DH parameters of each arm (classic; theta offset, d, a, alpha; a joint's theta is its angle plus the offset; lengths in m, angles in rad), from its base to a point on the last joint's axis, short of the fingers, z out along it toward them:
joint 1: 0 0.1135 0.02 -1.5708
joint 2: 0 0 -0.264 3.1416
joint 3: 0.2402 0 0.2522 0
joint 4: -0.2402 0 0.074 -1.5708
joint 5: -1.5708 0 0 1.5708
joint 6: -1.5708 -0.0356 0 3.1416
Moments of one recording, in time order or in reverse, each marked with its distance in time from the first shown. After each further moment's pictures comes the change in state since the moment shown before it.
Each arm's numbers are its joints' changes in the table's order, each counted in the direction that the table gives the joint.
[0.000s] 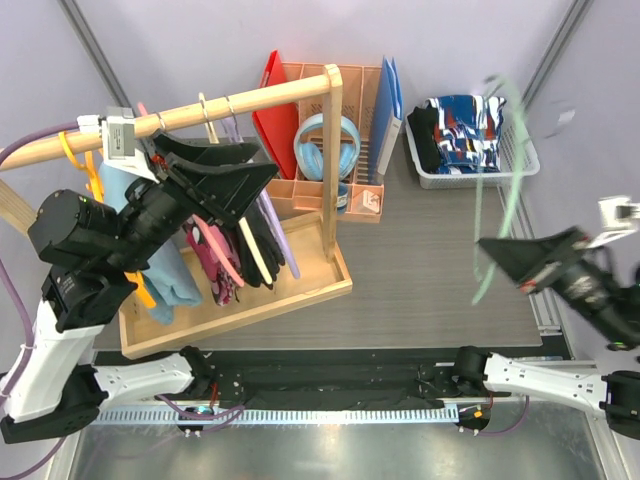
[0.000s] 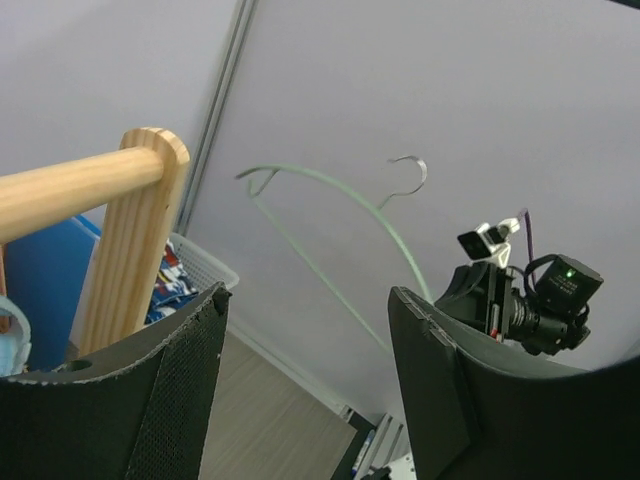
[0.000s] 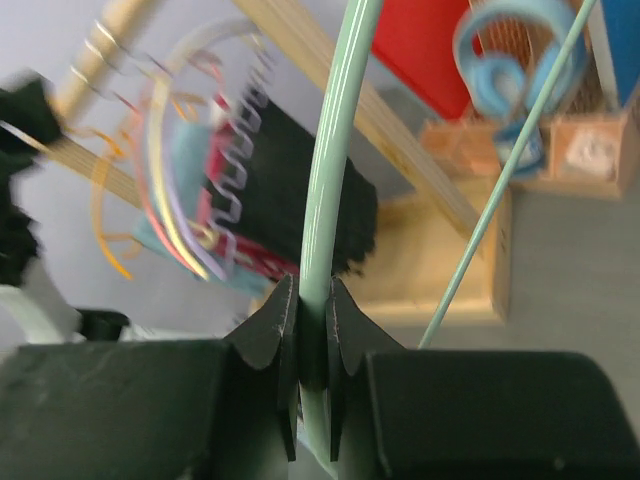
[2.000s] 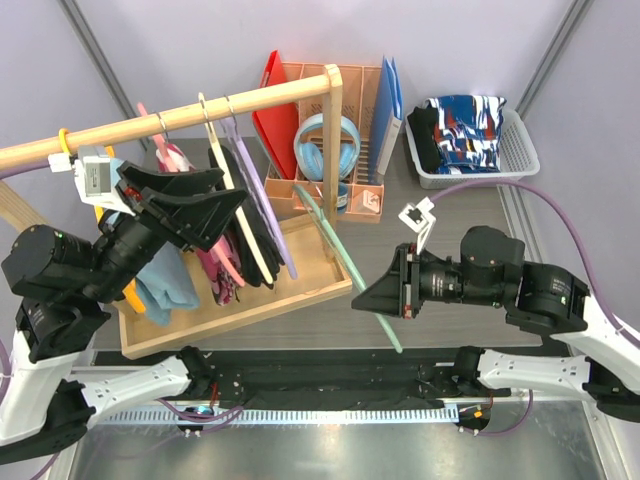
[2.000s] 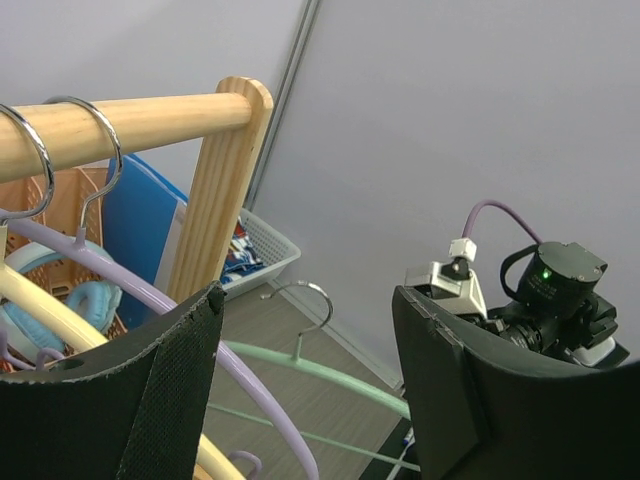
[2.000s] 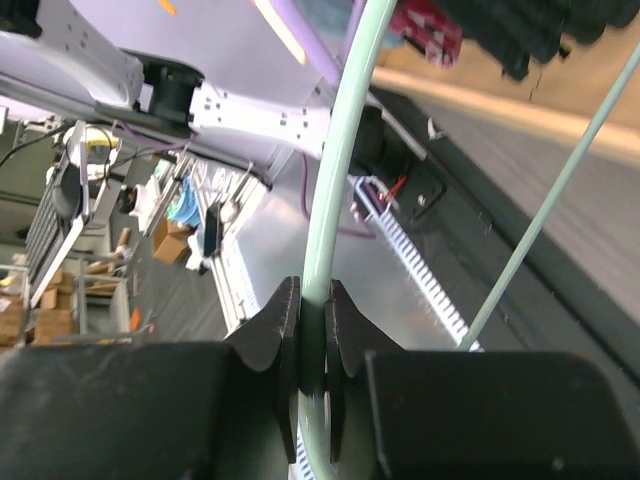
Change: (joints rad) left arm 0.000 -0.158 -0.124 -0.118 0.110 -0.093; right arm -0.001 0.276 -0.245 0.153 0.723 -0.137
